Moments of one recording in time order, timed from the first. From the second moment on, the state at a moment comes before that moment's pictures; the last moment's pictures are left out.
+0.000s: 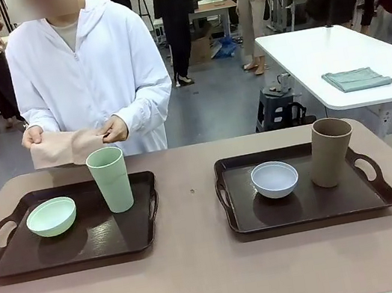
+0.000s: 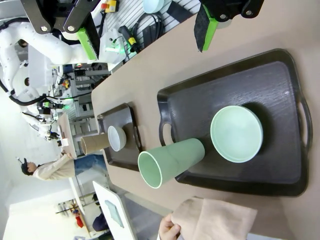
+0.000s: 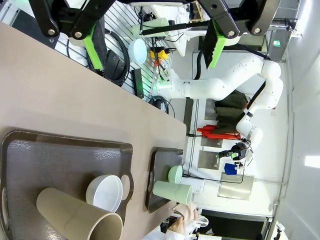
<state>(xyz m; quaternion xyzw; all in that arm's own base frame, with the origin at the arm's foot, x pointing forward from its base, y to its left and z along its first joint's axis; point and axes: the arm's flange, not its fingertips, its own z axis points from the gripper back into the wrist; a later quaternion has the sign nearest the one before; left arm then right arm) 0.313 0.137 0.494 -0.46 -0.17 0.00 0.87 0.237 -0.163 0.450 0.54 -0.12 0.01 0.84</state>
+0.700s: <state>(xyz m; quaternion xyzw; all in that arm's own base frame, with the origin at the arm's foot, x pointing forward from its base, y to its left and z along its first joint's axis) 0.313 0.137 0.494 -0.46 -0.17 0.00 0.87 0.236 -0.163 0.450 0.54 -0.12 0.01 0.84</state>
